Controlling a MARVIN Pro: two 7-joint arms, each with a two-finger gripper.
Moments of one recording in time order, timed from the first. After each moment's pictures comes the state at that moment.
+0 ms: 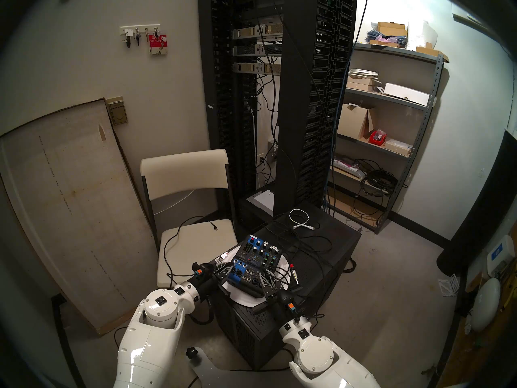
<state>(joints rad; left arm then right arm) 1.72 -1.47 -1.63 -1.45 0.13 -0.10 -0.66 -1.78 -1.36 1.05 -1.42 -0.01 -0.48 -0.10</state>
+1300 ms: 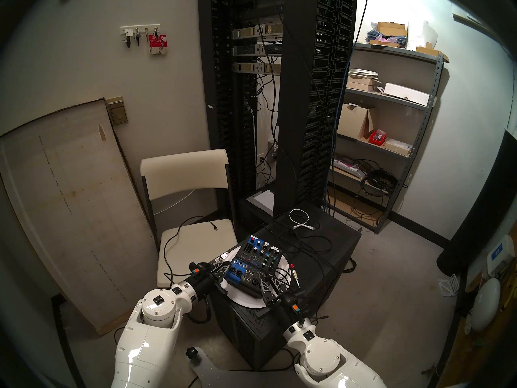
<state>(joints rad) 1.72 -1.45 -1.63 -1.45 0.12 -0.10 -0.65 -1.81 -1.31 1.05 -1.48 0.06 -0.40 -0.06</state>
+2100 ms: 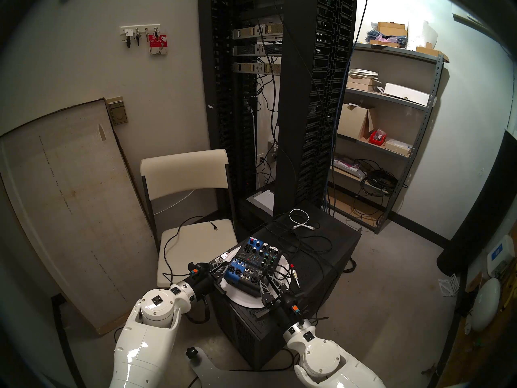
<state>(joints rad) 1.72 -1.44 -1.63 -1.44 0.11 -0.10 -0.65 -1.82 -1.32 1.05 -1.50 0.08 -0.39 -0.06</state>
